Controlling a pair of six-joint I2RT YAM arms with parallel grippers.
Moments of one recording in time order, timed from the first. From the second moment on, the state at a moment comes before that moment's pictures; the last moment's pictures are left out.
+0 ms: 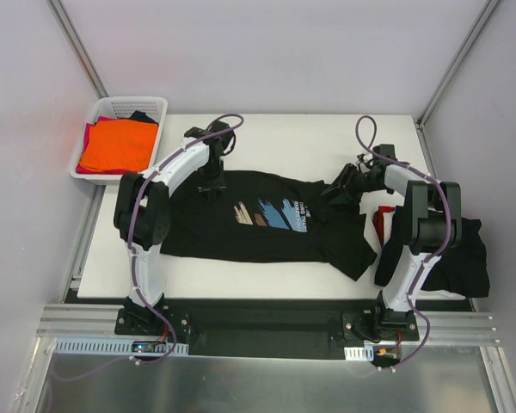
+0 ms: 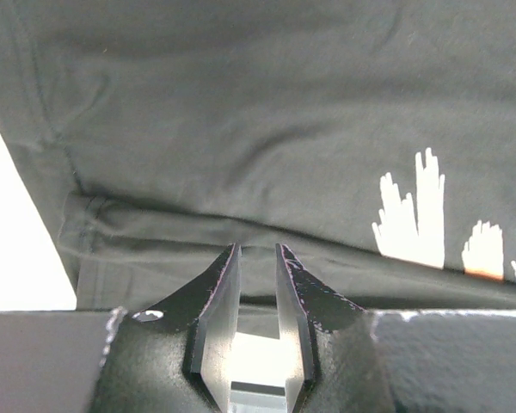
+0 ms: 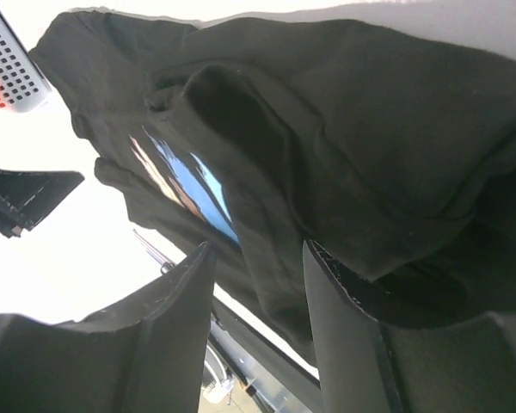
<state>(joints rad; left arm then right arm) -0.40 2.02 1.70 -1.10 -0.14 -0.46 -0.02 1.93 1.24 -0.52 -0.74 0.53</state>
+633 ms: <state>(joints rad) -0.40 1.97 1.65 -1.11 -0.14 -0.46 -0.03 1.94 1.17 -0.40 -0.71 0.57</state>
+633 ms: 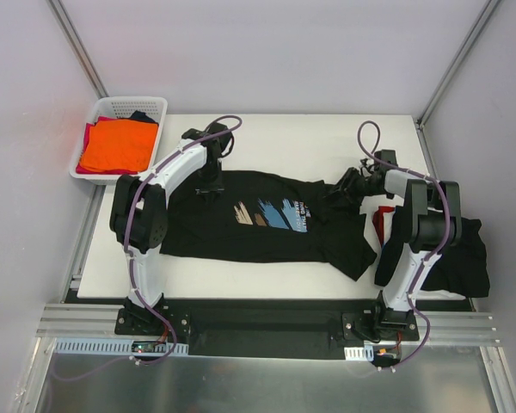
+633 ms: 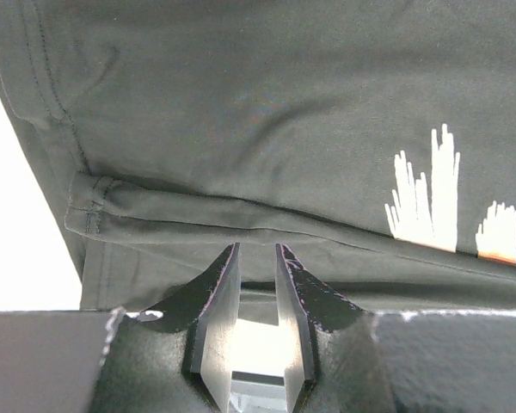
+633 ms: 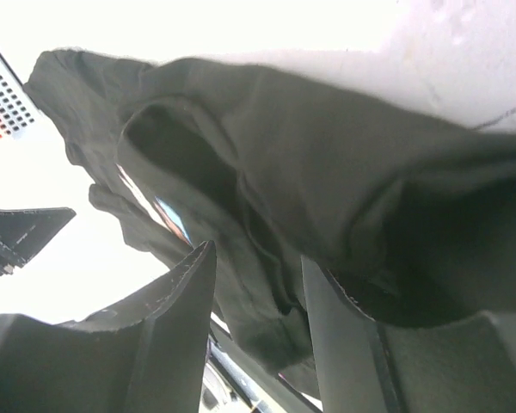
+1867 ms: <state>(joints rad) -0.40 1.98 1.73 -1.11 -0.14 -0.45 0.04 1.94 1.23 -0.47 -0.69 0.62</state>
